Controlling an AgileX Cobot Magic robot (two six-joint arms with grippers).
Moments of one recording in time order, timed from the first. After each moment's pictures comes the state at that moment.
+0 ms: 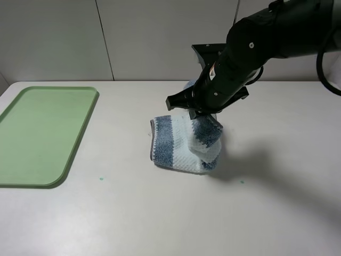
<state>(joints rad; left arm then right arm) -0.11 0.25 -0.52 0.02 1.07 0.03 0.67 1.77 -1.13 -0.06 0.51 0.43</state>
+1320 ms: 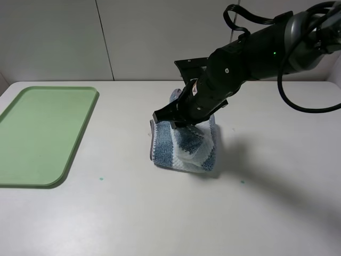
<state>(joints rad) -0.11 0.25 -0.52 0.02 1.07 0.03 0.70 1.88 -1.13 -0.03 0.34 0.34</state>
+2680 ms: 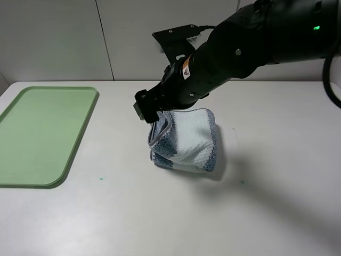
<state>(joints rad) -0.11 0.25 -0.52 0.02 1.07 0.03 0.82 1.71 -1.13 -0.12 0.38 0.26</state>
